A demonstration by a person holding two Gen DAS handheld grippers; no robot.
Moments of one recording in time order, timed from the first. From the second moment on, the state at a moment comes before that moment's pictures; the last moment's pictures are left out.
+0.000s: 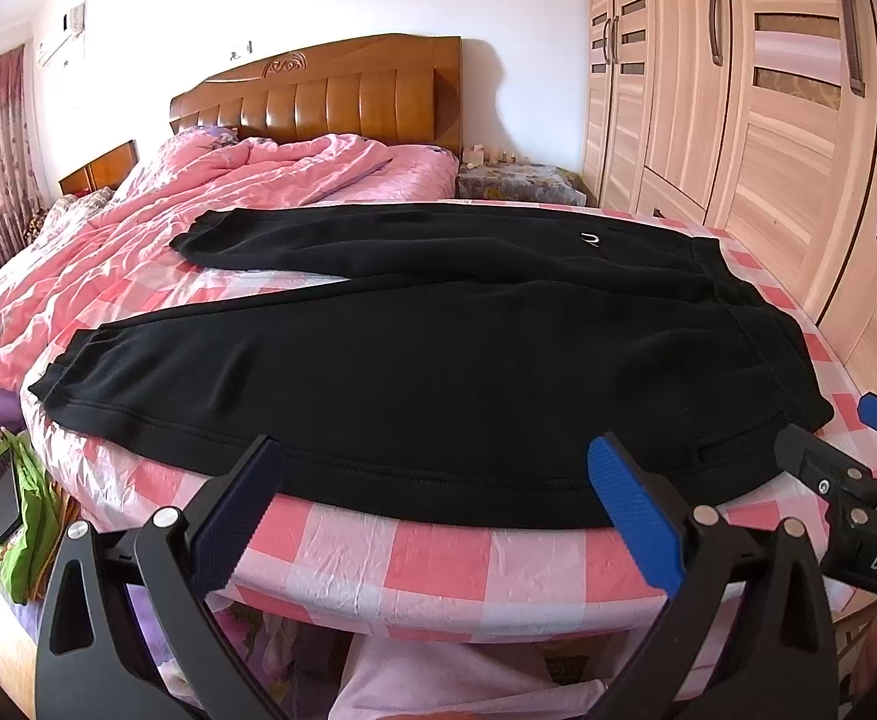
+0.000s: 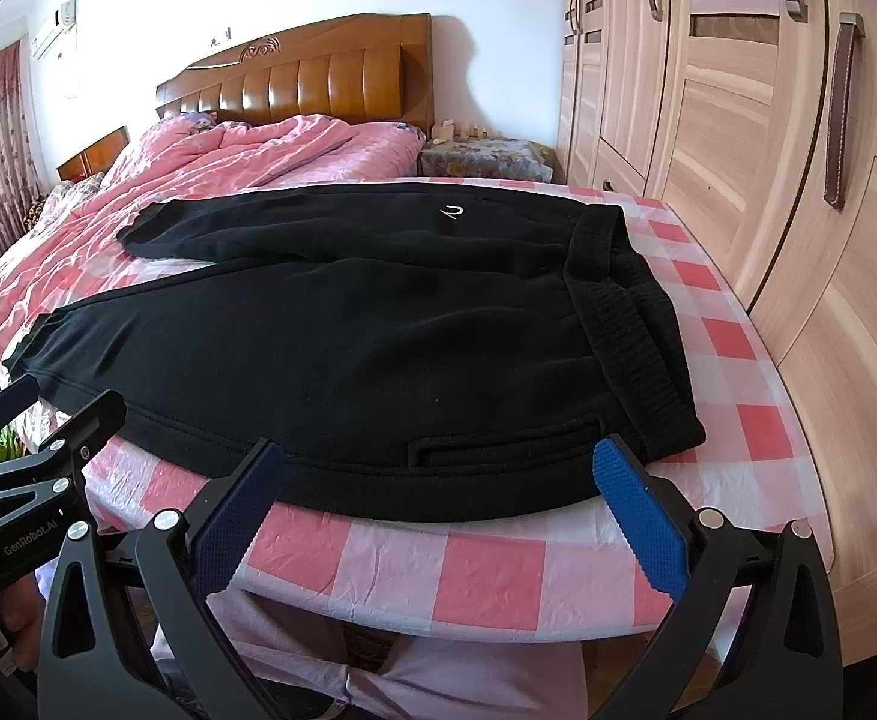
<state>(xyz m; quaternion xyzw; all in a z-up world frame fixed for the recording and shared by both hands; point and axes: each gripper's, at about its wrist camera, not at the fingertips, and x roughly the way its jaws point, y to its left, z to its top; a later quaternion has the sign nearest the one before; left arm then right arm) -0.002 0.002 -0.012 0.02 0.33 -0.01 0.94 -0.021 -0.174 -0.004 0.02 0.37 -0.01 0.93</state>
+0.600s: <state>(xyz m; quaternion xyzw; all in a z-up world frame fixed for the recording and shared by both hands) 0.000 0.003 -0.009 0.02 0.34 -0.01 0.94 -0.020 -0.174 -0.008 0.02 0.37 -0.01 0.93</state>
